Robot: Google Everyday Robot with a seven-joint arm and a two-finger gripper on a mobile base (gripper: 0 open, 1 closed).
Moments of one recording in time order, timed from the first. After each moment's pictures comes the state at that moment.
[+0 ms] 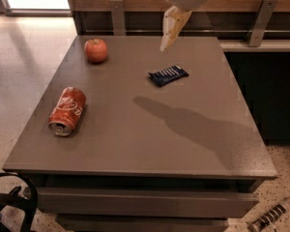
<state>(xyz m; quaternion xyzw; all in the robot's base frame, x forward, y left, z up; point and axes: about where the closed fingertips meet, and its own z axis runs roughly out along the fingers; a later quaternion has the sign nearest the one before) 0.561 0.000 1.072 -0.84 0.25 -0.17 0.45</state>
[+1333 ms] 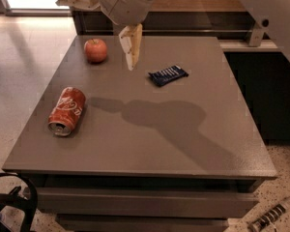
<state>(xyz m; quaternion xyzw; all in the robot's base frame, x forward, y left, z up) 0.556 0.094 1.005 -0.93 0.16 -0.05 0.33</state>
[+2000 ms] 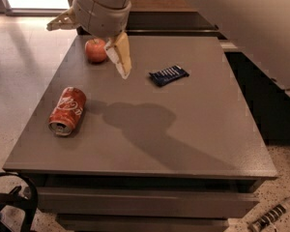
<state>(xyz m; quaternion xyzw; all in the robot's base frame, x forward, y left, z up) 0.551 0.114 0.970 -0.96 0.17 -0.07 0.23</state>
